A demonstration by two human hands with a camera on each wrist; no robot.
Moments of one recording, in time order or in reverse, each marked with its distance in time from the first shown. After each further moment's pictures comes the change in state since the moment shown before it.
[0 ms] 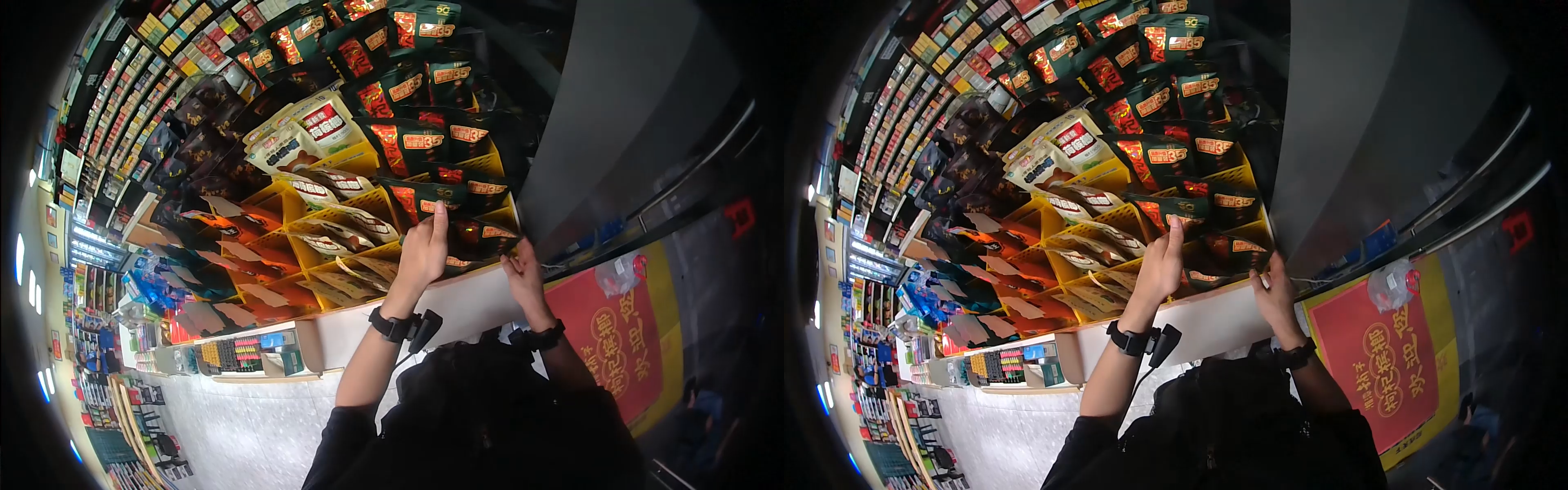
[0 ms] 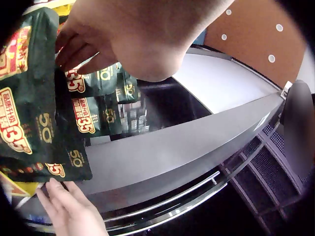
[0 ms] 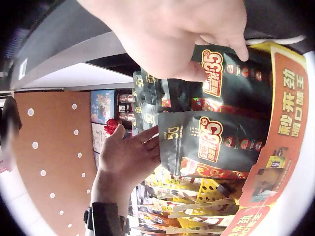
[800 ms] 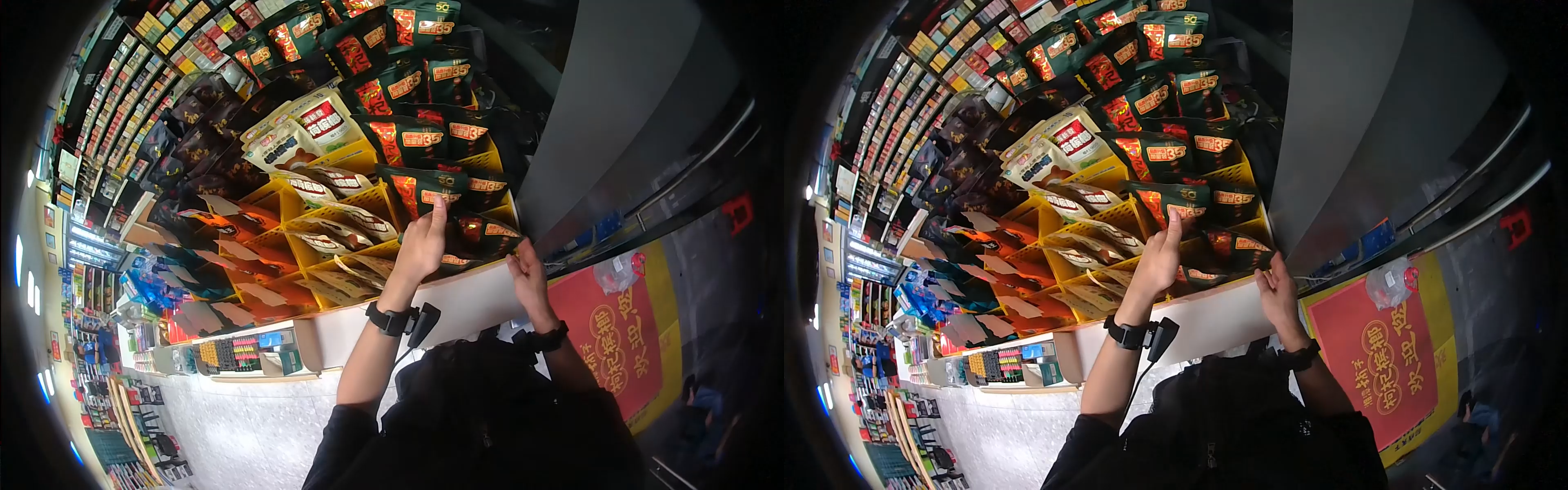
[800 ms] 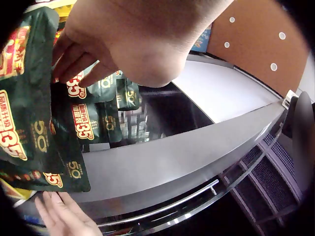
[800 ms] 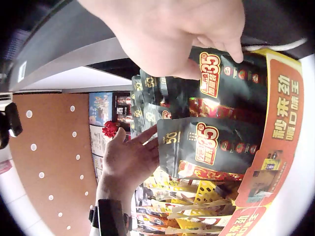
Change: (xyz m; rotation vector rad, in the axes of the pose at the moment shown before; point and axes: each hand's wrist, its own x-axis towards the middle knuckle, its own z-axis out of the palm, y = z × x) left_hand 0.009 0.002 -0.006 0.034 -0.119 -0.078; right_hand -0.005 -0.011 -0.011 0.134 -0.068 0.045
